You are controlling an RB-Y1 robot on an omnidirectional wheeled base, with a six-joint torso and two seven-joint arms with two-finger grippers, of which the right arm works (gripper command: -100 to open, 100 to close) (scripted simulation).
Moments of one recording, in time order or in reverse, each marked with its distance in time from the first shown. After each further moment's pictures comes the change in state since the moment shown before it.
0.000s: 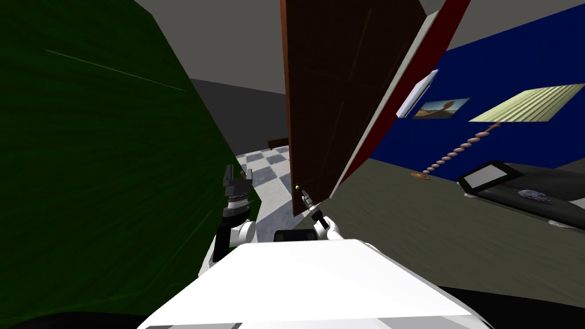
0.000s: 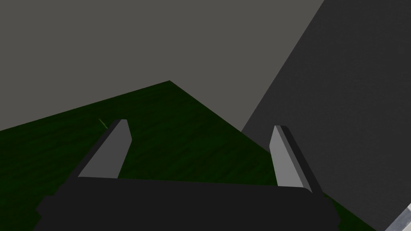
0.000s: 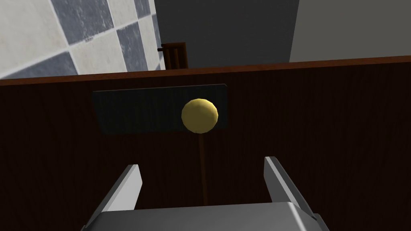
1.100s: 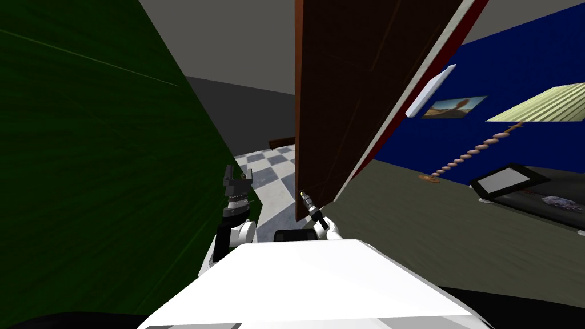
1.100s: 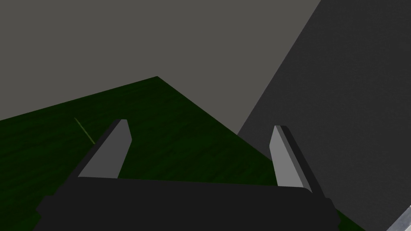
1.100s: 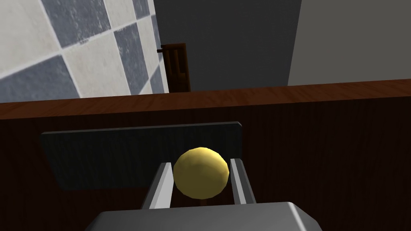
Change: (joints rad) arm 0.004 0.010 -0.008 0.008 -0.003 -0.008 0.012
